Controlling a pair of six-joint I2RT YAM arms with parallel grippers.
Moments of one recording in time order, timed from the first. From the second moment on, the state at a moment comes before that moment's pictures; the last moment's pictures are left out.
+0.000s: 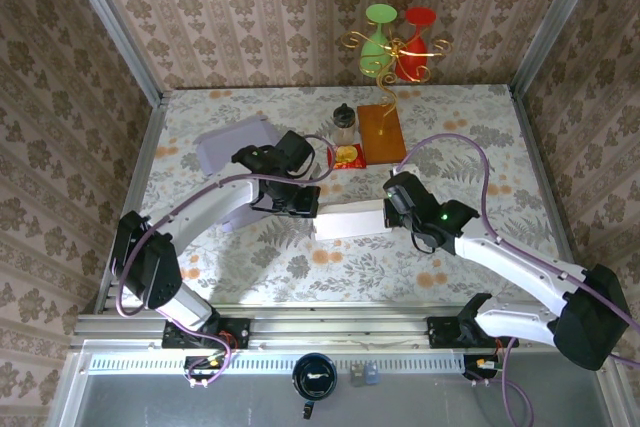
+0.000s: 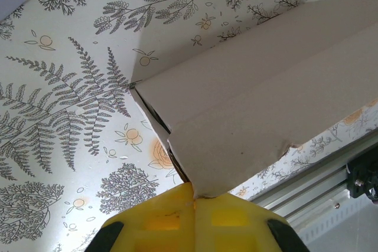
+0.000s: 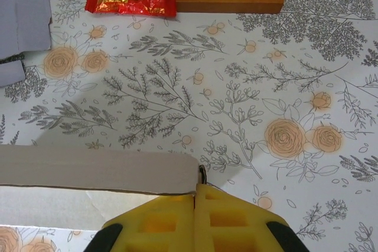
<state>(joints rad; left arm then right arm) -0.74 1.56 1.30 -0.99 0.30 -0.47 0.69 1.15 0.81 -0.56 0.37 0.49</state>
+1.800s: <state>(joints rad) -0.76 1.57 1.31 -0.96 0.29 -0.48 0.40 0.93 0.52 -0.19 -0.15 1.74</state>
